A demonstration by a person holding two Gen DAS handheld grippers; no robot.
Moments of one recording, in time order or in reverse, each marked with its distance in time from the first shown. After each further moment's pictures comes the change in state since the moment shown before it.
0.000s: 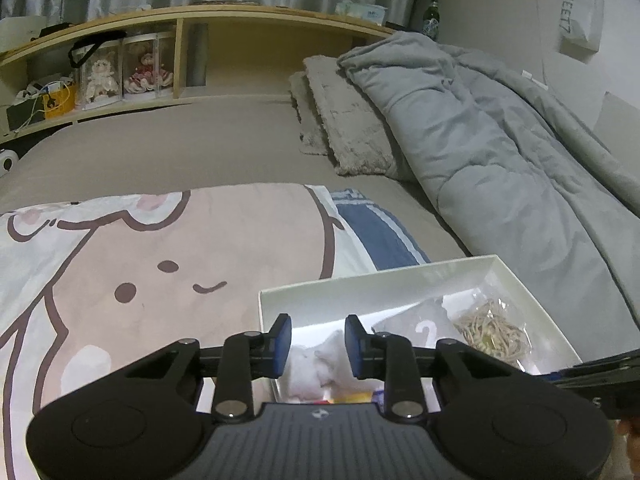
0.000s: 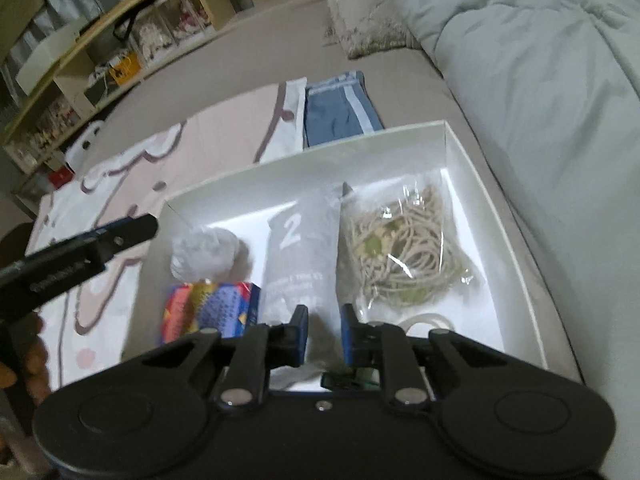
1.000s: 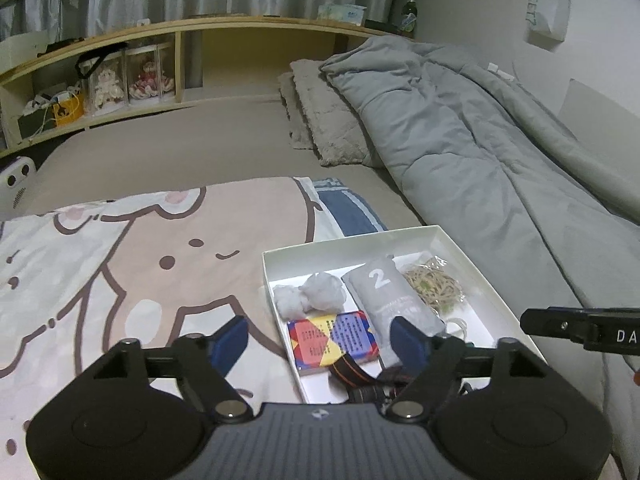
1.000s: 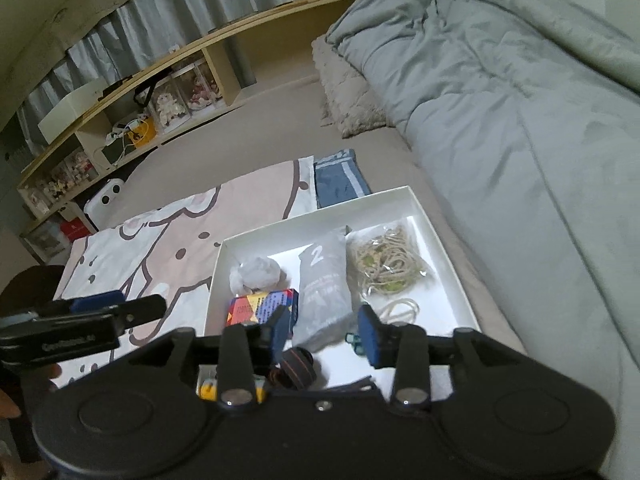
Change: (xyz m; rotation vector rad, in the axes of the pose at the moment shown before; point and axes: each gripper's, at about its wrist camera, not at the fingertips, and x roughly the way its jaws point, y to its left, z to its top) left arm -0.132 -0.017 -0.011 0.042 0.051 -0.003; right arm -0.146 0.028 -0.052 0.029 -0.227 -0.030
